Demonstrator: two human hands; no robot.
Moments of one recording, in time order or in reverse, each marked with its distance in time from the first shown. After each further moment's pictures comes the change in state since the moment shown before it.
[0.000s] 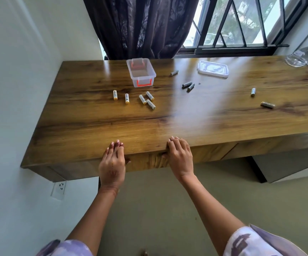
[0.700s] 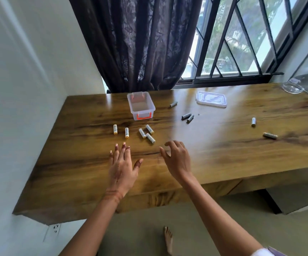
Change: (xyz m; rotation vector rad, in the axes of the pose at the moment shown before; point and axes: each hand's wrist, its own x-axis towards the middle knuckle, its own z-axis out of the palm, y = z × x) left_hand 0.103 0.025 -0.029 -0.222 -0.042 -0.058; right_hand 0.115 -0.004 -0.036 0.339 -0.017 0.265
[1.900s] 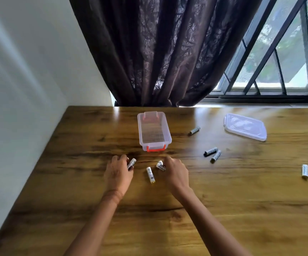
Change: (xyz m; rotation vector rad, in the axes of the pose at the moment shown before) left_hand 0.160 -0.033 0.020 -0.069 -0.063 -0.428; right_hand 0.143 -0.006 0.075 -0.148 -0.416 0.124
